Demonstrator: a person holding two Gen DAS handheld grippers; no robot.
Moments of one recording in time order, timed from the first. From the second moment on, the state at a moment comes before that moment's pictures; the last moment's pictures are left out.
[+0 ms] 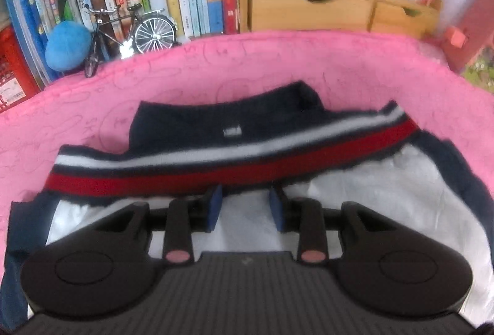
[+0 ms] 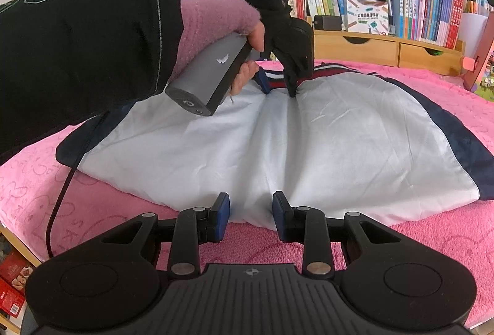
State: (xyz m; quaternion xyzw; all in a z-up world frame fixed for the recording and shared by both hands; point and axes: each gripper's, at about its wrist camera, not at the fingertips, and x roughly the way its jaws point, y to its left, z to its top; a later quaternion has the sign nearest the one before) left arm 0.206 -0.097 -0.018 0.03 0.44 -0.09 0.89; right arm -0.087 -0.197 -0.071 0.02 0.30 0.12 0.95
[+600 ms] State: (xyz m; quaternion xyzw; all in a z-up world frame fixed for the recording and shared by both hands) left arm 0.158 -0.054 0.043 0.01 0.36 -0.12 0.93; right arm -0.094 -0.200 -0.071 0.00 0.25 0.13 0.96
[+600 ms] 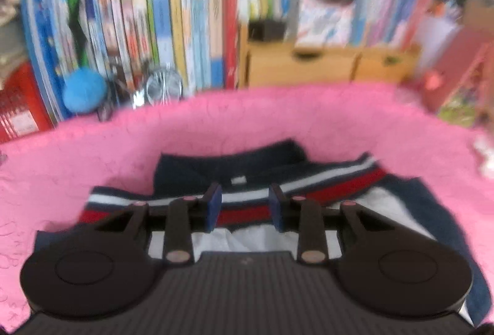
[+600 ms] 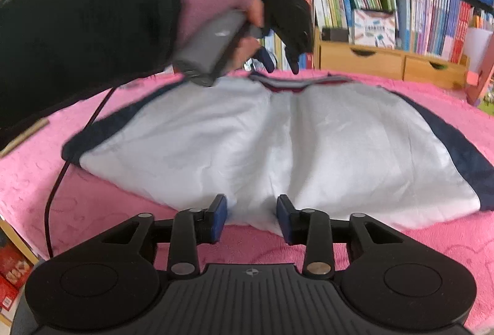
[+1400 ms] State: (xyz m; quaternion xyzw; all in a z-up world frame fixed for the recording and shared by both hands) left arm -0.053 -0.079 -0.013 0.02 0.33 -0.11 0.94; right arm -0.108 -0.382 -0.081 0.23 0.21 -0.13 0.94
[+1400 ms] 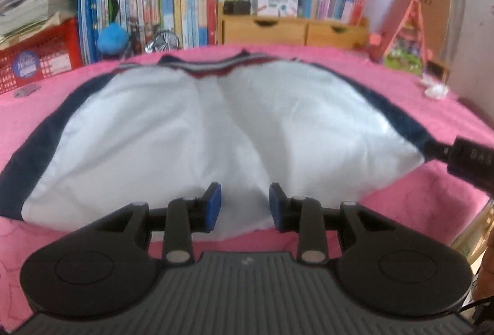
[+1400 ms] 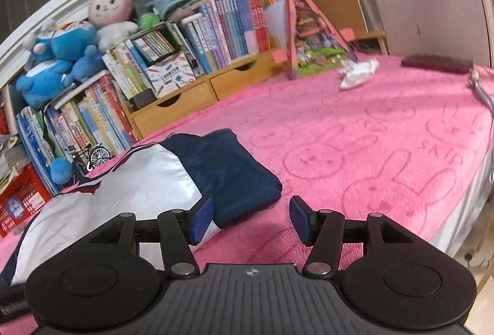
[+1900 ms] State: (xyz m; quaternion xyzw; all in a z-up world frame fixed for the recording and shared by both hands) left arm -0.055 -0.082 -0.022 0.01 0.33 -0.11 0.94; right arm -0.055 -0.391 -0.092 0.32 0.21 -0.07 0.92
